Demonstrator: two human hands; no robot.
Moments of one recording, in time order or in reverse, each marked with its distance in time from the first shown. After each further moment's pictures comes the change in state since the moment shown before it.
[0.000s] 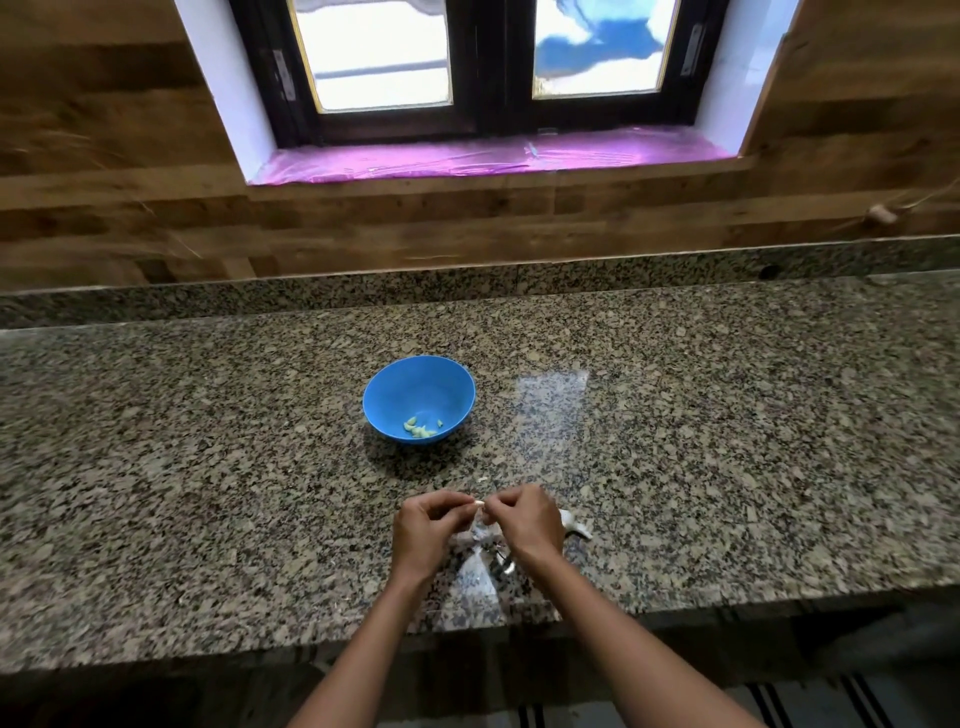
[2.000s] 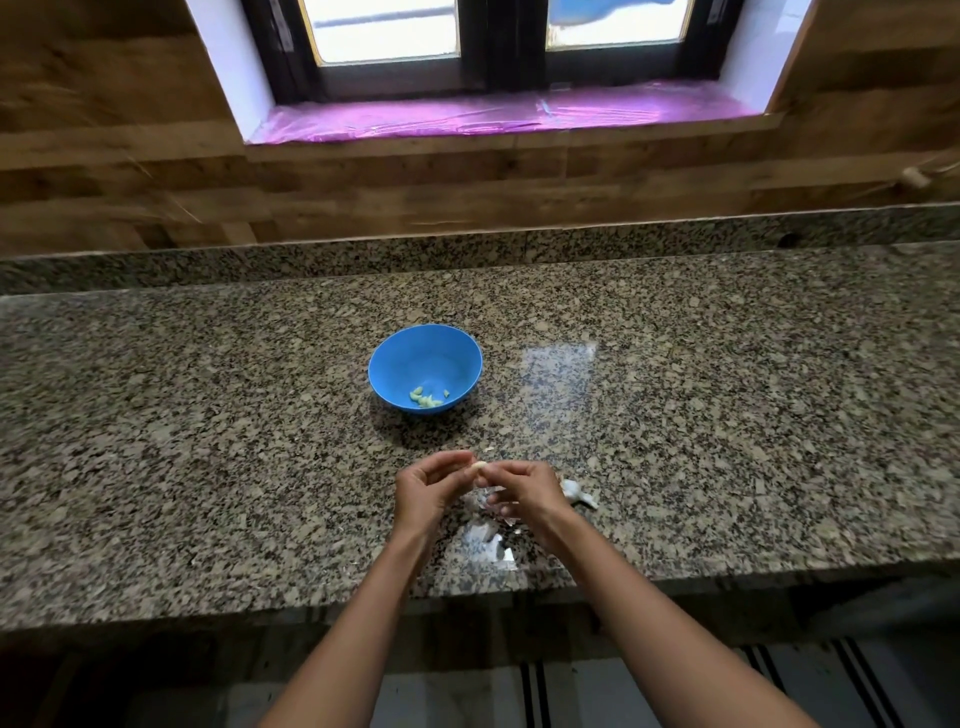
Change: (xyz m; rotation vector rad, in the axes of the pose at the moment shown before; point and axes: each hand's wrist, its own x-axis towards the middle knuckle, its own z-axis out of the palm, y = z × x) left_hand 0.003 0.002 -0.003 -0.336 0.018 -0.157; right_hand 0.005 0.004 -0.006 0.802 -0.386 0.214
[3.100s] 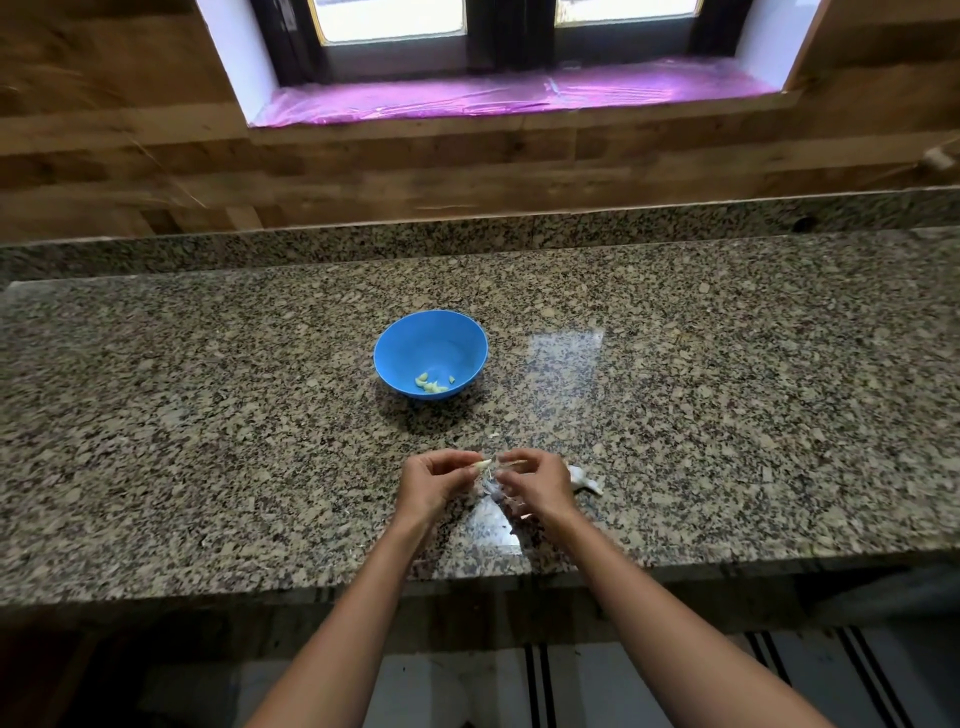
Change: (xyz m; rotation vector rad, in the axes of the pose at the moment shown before) left_hand -0.007 0.007 -0.004 0.140 -0.037 -0.097; right_hand 0.011 0.020 -0.010 -0.302 0.164 -0.111
